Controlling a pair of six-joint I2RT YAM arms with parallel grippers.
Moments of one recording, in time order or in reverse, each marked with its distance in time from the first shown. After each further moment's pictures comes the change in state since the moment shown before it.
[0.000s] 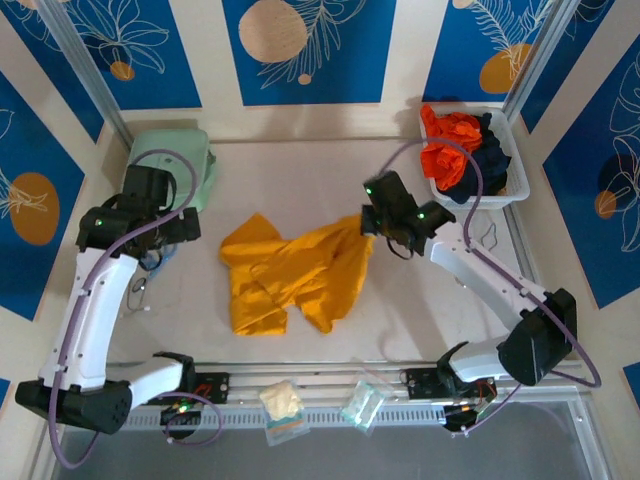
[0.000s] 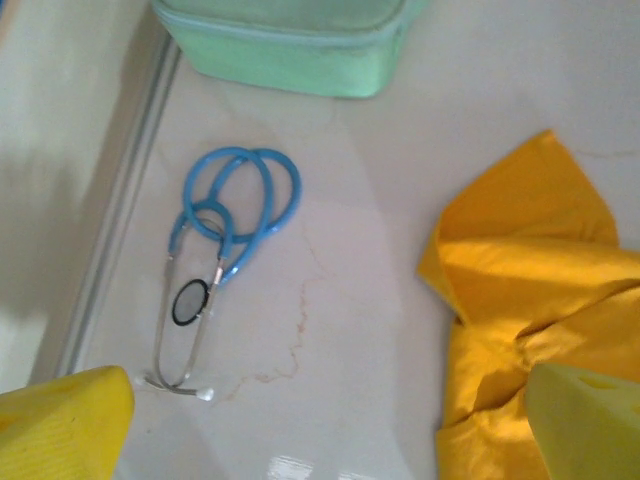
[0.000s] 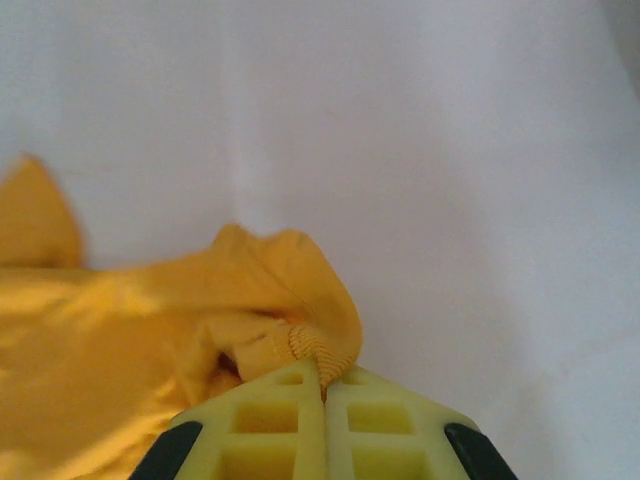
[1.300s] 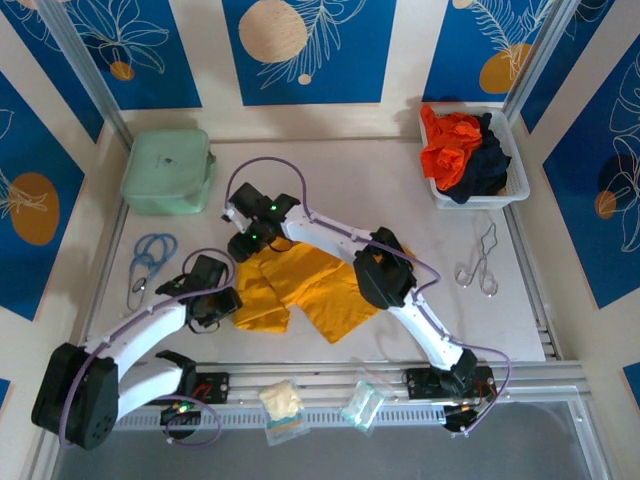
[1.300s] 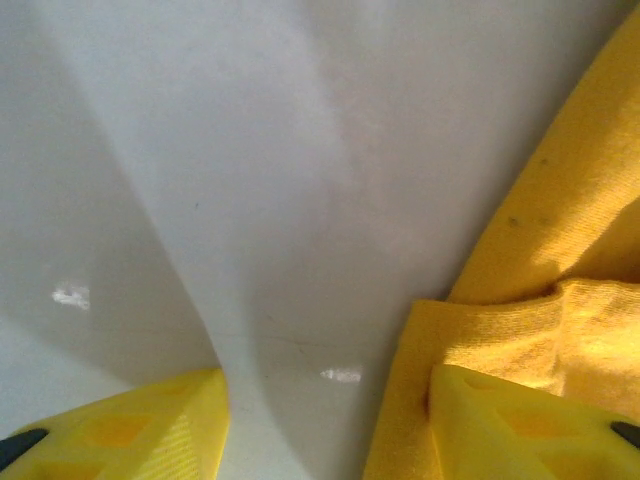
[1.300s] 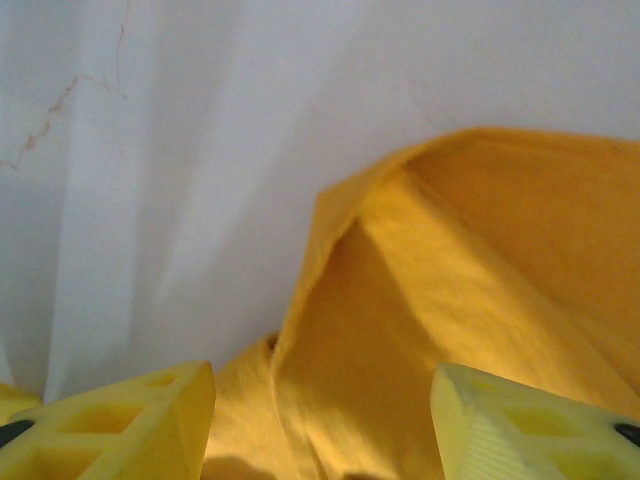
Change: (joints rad) left arm -0.176 -0.089 -1.012 0.709 0.329 -0.563; right arm 0.367 1.082 1.071 -0.090 -0.444 -0.373
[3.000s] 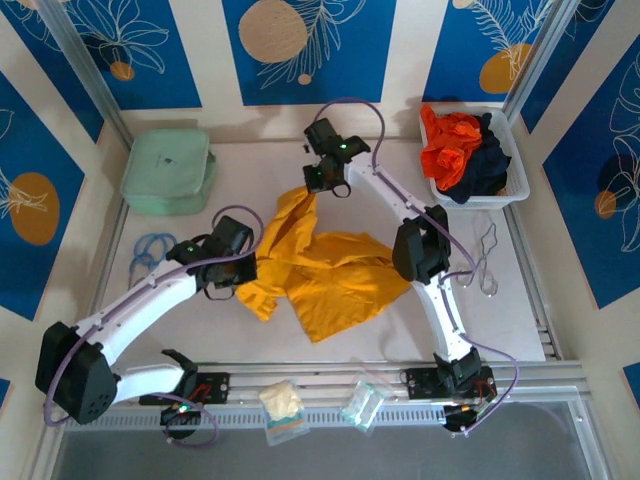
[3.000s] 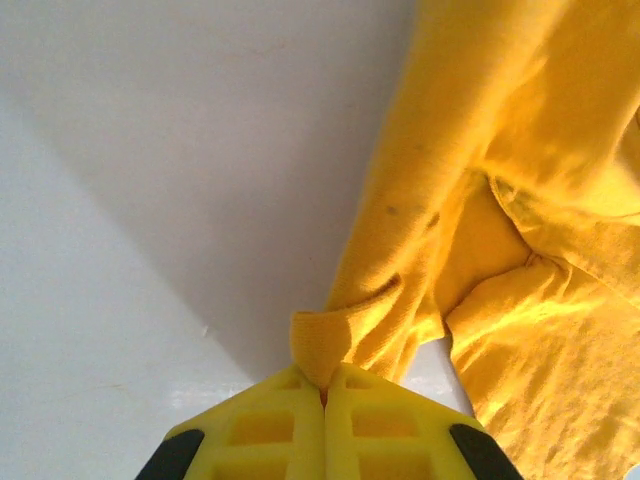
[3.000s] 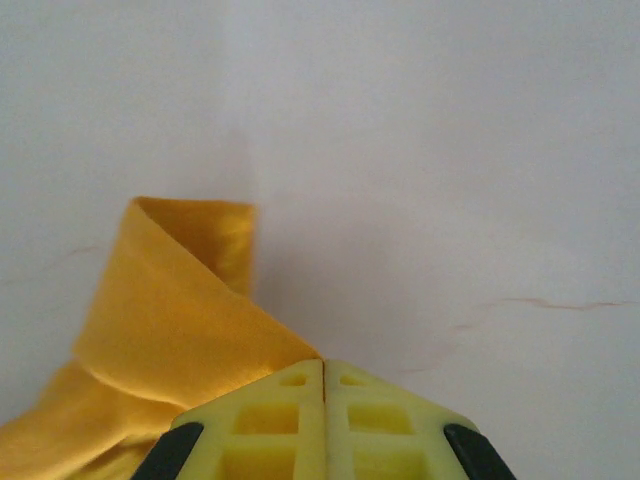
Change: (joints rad) left arm -0.193 0.142 0.488 -0.254 -0.093 0.204; right arm -0.394 -0.114 0.056 -0.188 0.226 0.091
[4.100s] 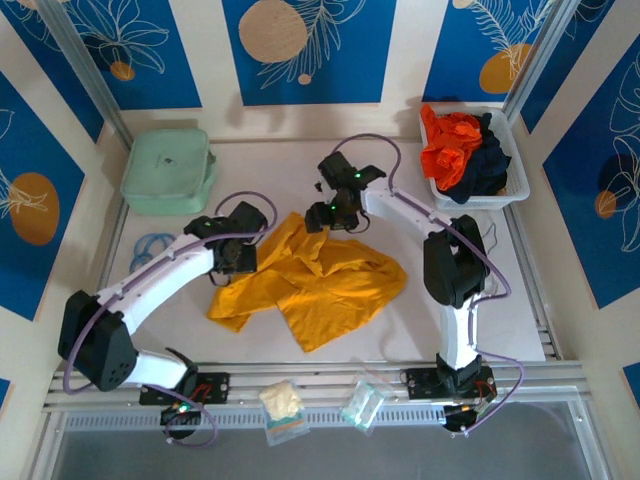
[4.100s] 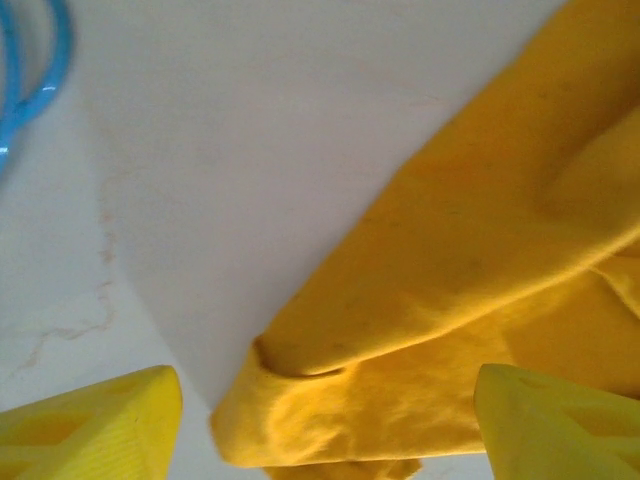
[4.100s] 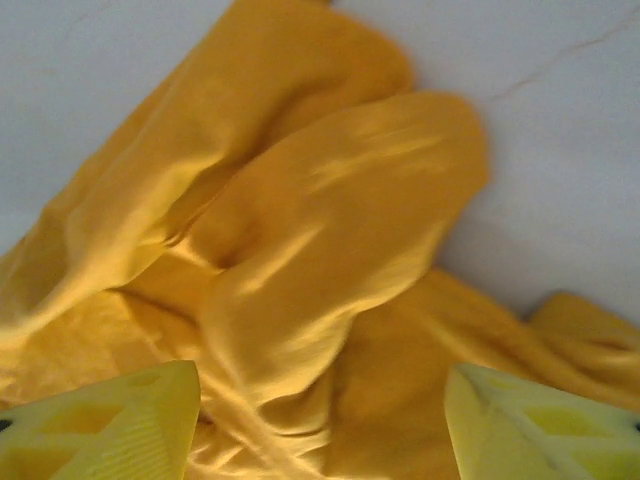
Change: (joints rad) left arm -0.040 0.200 0.184 -0.210 -0.269 0.010; right arm 0.065 -0.353 -0.627 0.124 -0.269 0.175
